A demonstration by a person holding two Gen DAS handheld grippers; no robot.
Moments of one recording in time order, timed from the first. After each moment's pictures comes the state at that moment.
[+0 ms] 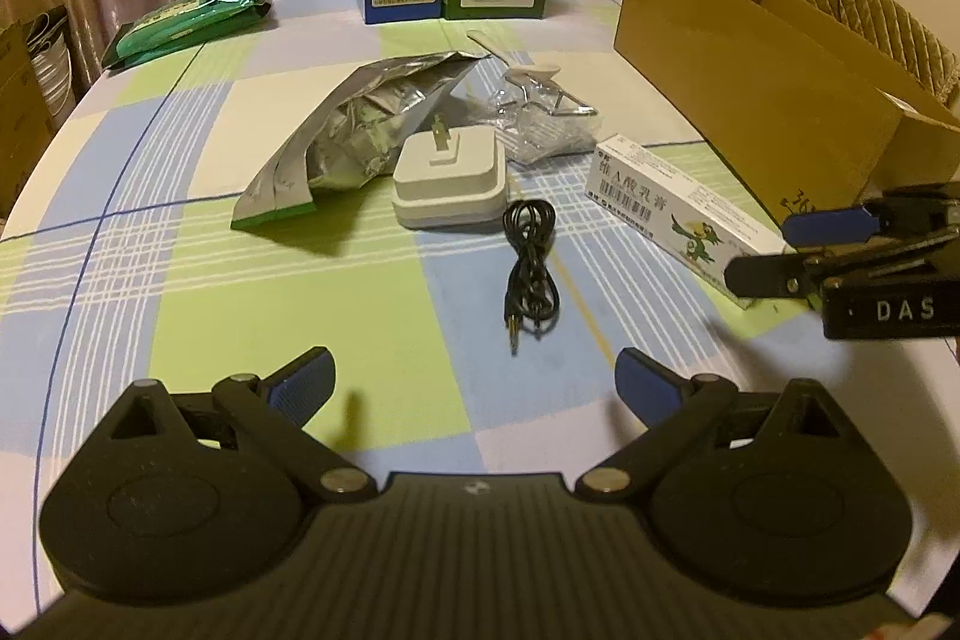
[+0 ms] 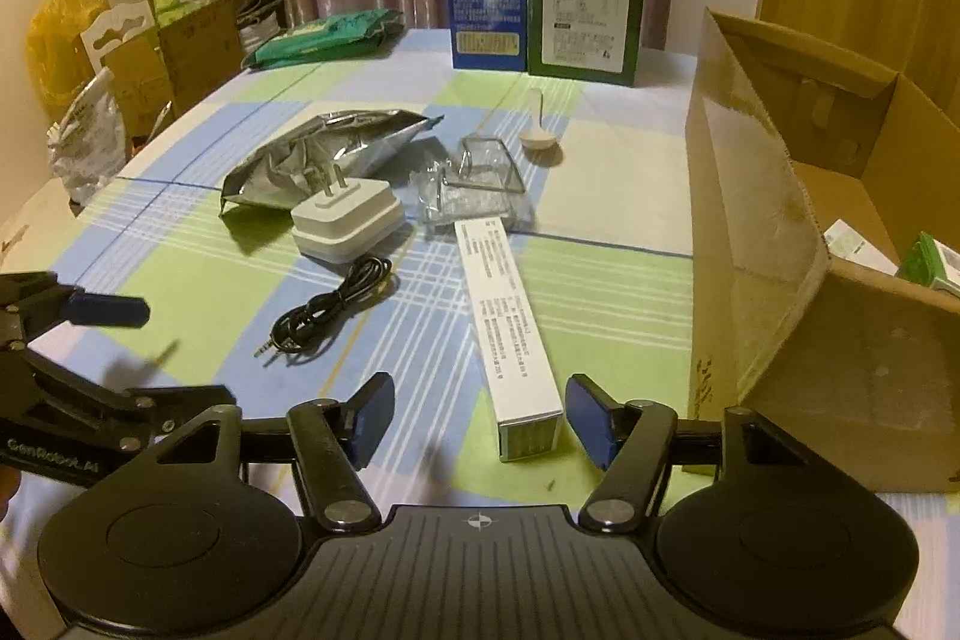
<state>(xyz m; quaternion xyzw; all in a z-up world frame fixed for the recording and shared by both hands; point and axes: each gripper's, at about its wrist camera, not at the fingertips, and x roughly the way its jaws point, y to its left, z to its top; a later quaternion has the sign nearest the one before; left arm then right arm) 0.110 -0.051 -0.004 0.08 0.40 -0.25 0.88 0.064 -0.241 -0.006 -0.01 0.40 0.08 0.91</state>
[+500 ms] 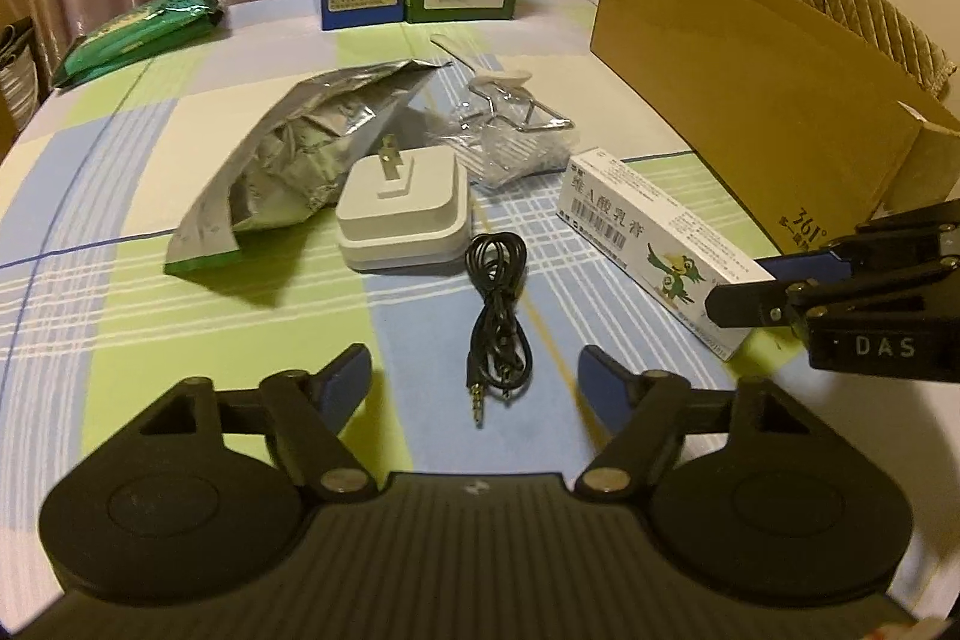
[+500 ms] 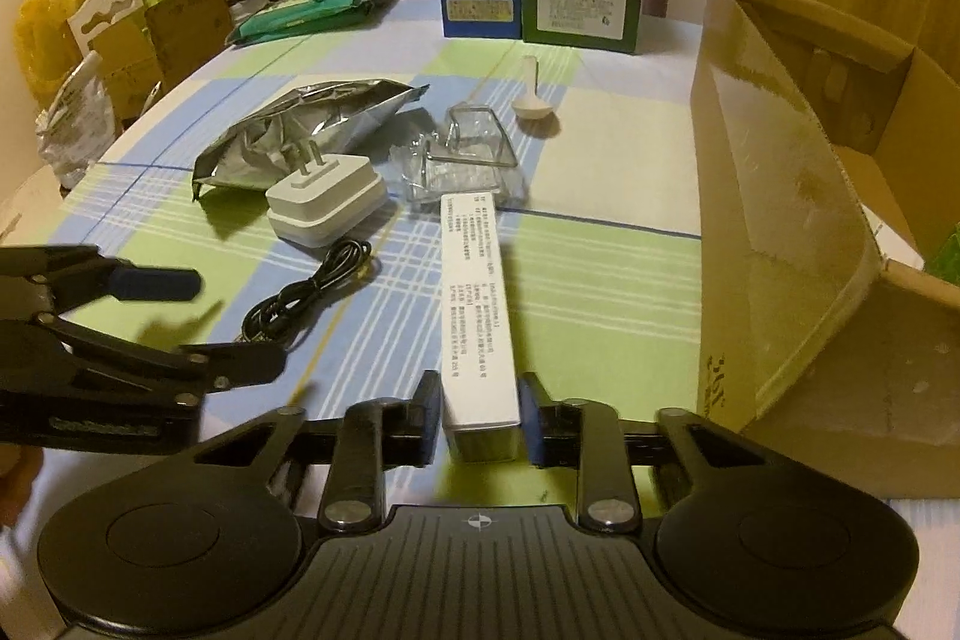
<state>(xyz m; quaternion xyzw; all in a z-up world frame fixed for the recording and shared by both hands) 0.138 -0.078 -0.016 0.08 0.39 -0.28 0.87 0.085 -0.246 -0.017 0.00 0.42 0.07 0.90</state>
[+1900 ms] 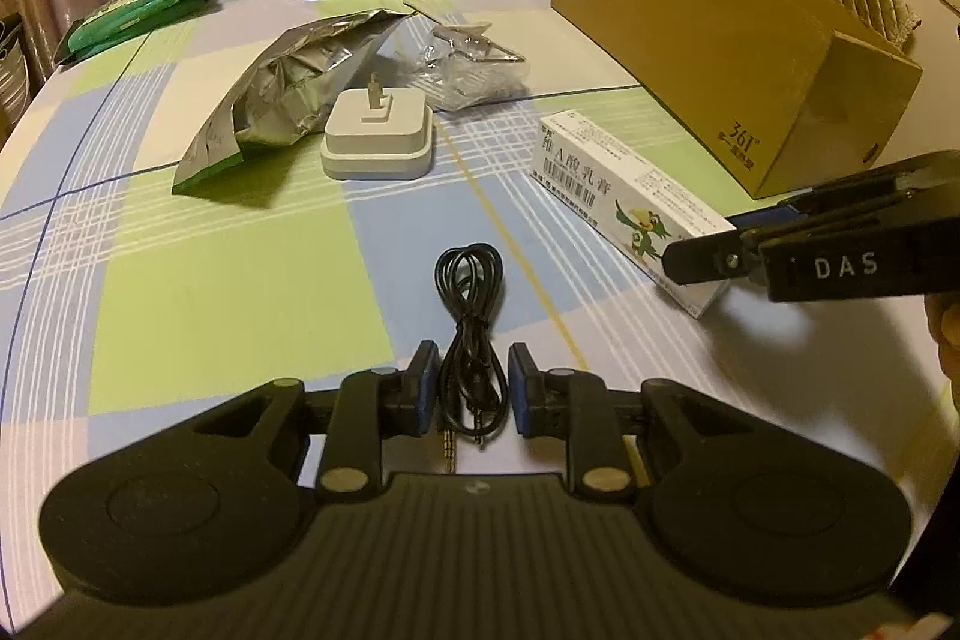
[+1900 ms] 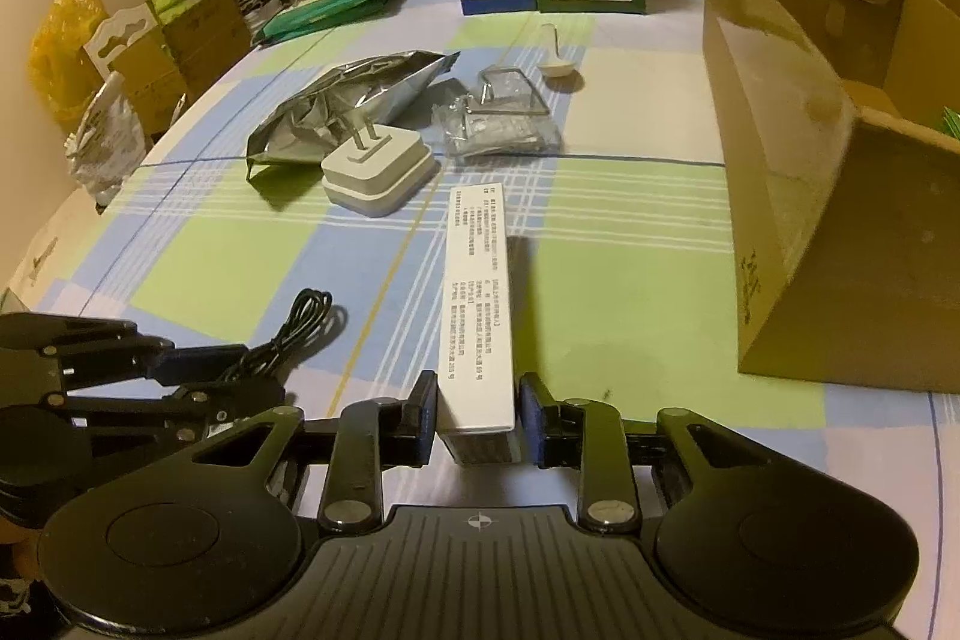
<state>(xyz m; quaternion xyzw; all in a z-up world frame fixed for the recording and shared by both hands) 0.085 -0.060 -0.015 0.10 0.41 -0.30 0.86 0.051 -0.238 -0.020 0.05 0.44 0.09 0.89</state>
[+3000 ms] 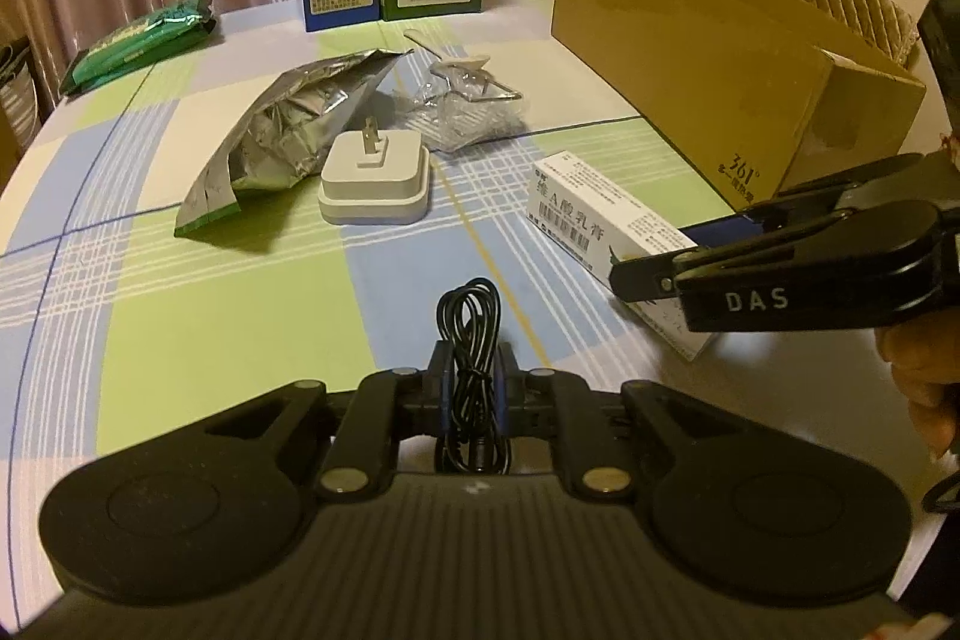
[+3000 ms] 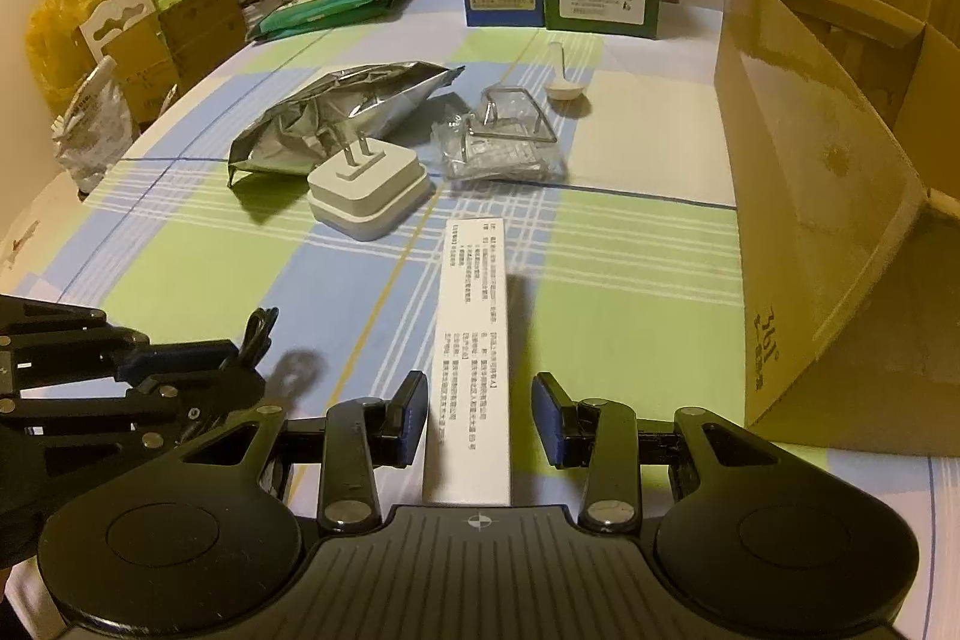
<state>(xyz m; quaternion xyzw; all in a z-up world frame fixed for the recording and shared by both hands) 0.087 -0.071 -0.005 0.10 0.39 -0.29 0.87 0.073 -0.228 -0.024 0.01 0.43 0.09 0.90</state>
